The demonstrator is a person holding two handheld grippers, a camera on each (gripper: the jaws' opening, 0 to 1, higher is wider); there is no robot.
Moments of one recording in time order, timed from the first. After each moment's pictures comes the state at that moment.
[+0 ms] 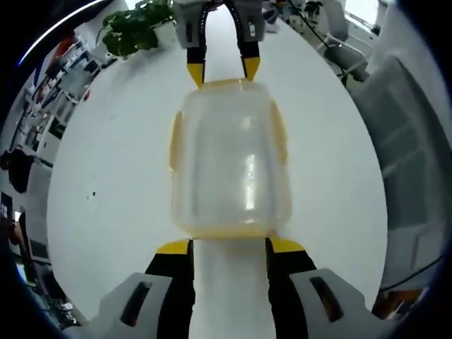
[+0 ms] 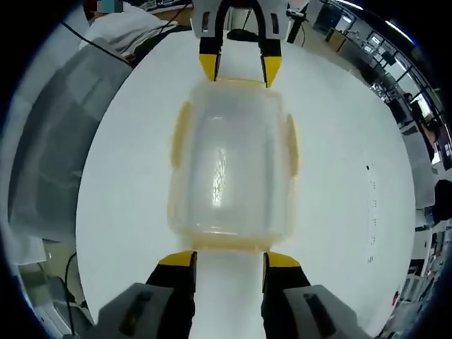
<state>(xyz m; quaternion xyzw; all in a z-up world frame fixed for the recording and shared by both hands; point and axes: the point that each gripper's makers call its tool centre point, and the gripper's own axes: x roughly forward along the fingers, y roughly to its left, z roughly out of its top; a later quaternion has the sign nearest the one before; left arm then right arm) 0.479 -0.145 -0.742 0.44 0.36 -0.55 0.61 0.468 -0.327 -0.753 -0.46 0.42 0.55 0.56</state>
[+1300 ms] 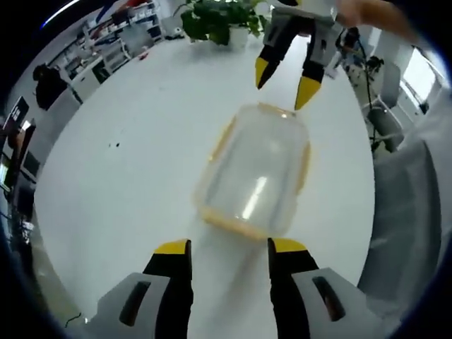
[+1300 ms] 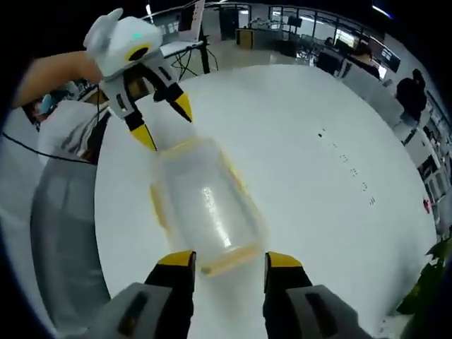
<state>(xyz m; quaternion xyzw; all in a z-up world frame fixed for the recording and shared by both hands) 0.478 -0.140 -0.722 0.29 0.44 -0.46 0.72 0.476 -0.306 -0.712 -0.24 0.47 0.46 0.71</state>
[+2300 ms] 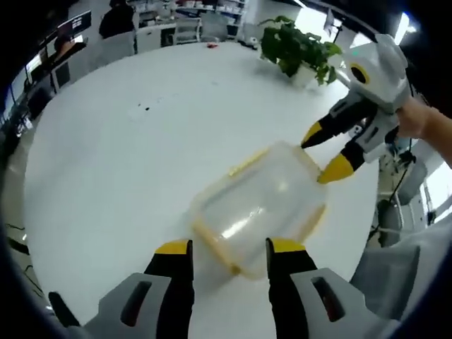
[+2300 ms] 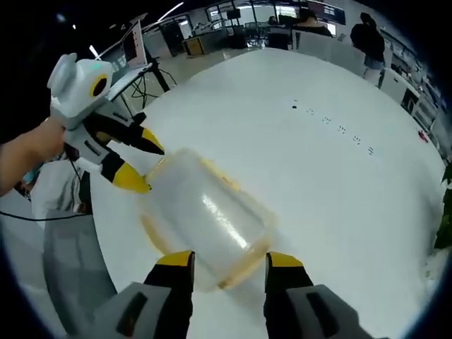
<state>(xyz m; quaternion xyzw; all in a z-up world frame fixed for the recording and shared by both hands) 0.481 -0.161 -0.732 0.07 0.50 -0.34 0.80 0.472 -0.297 -0.729 -0.11 0.52 0.39 0.75</state>
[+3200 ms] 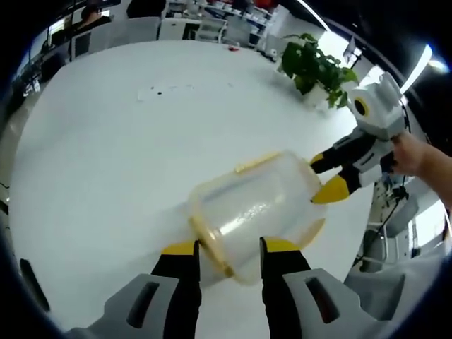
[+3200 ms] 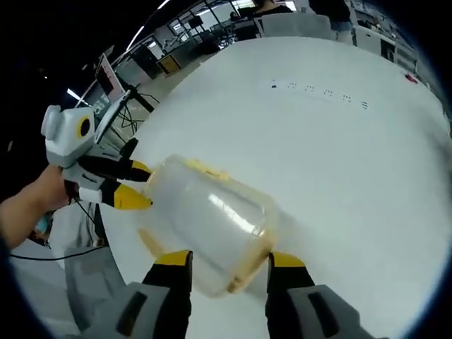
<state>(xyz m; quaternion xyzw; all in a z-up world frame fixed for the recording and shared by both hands) 0.479 -0.164 -0.736 -0.01 0.50 -0.32 0.80 0.468 -0.294 -0.743 0.01 0.56 0.36 0.75</state>
